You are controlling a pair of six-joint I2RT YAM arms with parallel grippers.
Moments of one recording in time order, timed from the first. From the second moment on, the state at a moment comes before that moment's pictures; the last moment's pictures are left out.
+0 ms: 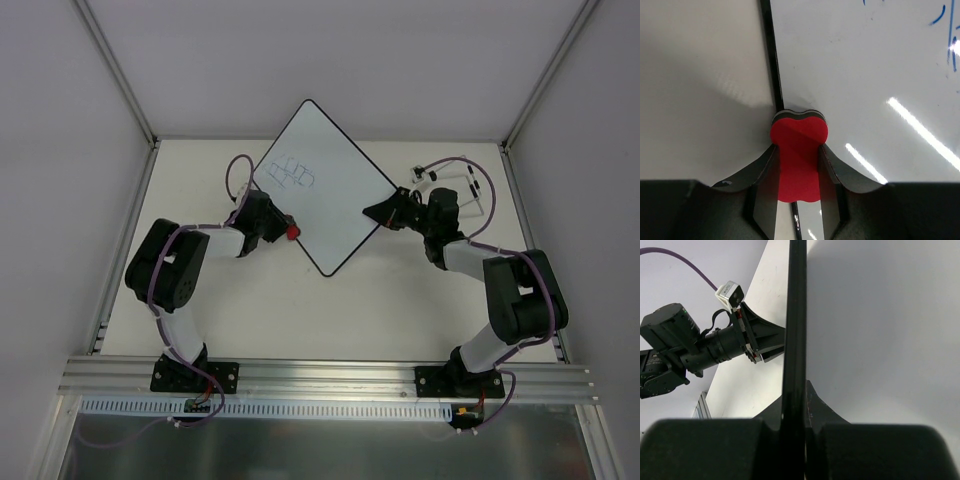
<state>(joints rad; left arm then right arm) -0.39 1.82 0.86 0.29 0.00 -1.06 0.25 1.60 0.71 0.67 -0.62 0.72</state>
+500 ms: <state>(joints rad) -0.34 1.88 1.08 0.15 -0.02 -0.93 0.26 1.60 0.72 0.66 -0.64 0.71</state>
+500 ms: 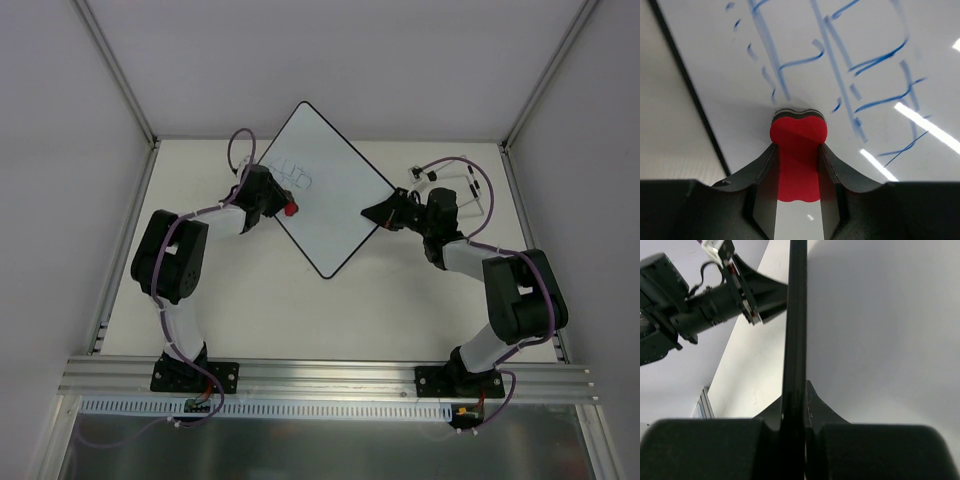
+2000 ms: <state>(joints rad) -0.26 2.06 1.51 0.03 0.05 -0.54 0.29 1.61 0.70 0.66 -0.68 0.78</state>
